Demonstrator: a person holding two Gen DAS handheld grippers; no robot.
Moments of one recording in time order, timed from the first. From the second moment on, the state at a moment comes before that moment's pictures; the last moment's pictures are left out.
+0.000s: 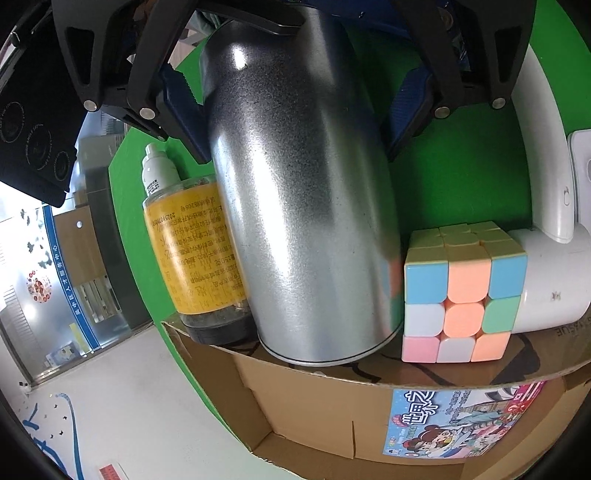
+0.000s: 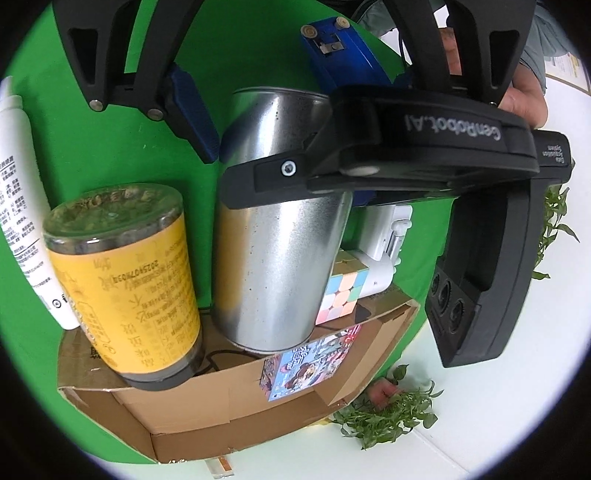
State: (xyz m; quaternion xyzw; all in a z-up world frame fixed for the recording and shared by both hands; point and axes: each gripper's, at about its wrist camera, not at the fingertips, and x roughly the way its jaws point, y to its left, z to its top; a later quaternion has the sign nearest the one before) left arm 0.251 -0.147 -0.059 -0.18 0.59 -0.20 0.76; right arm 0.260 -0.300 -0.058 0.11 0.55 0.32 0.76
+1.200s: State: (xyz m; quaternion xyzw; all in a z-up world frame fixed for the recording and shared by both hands) left arm 0.305 -0.149 0.108 -0.11 0.44 -0.19 0.87; right arm 0.332 -0.275 0.071 0.04 0.44 0.36 0.82
